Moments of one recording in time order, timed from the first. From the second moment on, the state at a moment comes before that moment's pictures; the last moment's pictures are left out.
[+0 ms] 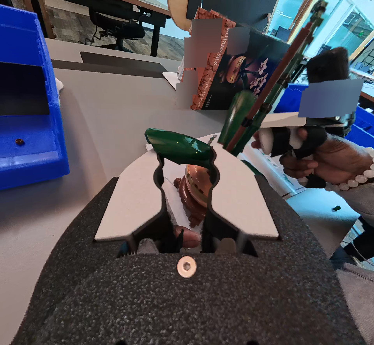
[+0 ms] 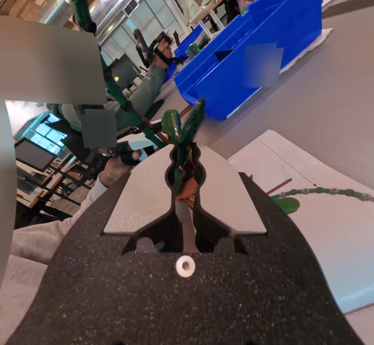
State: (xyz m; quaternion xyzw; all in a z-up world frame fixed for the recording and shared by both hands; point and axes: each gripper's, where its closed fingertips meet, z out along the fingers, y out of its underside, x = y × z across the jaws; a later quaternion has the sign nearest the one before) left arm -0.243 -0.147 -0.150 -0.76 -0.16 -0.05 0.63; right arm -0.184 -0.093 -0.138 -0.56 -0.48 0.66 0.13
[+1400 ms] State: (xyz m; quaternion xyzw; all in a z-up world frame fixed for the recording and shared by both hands) left arm -0.188 -0.178 -0.175 -0.76 -0.15 -0.16 0.61; right arm -0.144 -0.137 -0.154 -0.55 -0.45 0.70 -0.07
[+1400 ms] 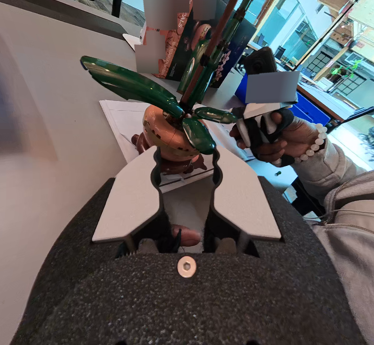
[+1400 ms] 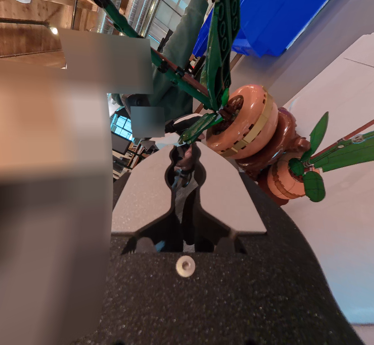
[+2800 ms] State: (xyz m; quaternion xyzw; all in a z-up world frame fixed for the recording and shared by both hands) left arm -0.234 -0.073 -0.169 -0.86 0.17 -0.01 0.48; right arm -0.222 -0.048 -0.162 -0.34 -0.79 0.41 0.29
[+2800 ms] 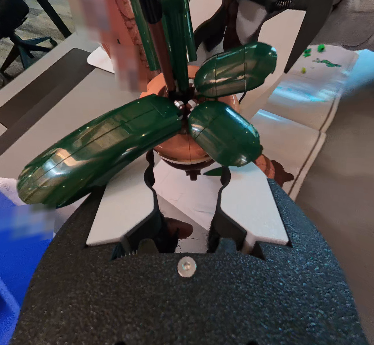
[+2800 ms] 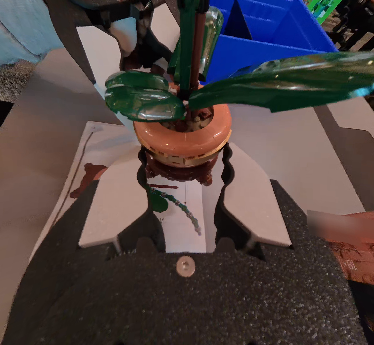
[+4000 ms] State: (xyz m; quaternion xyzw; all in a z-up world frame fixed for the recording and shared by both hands) left arm -0.242 -0.174 -0.241 -0.91 0.12 0.27 0.29; right arm -0.145 -0.023 -0.254 -0.48 -0.81 0.27 0.21
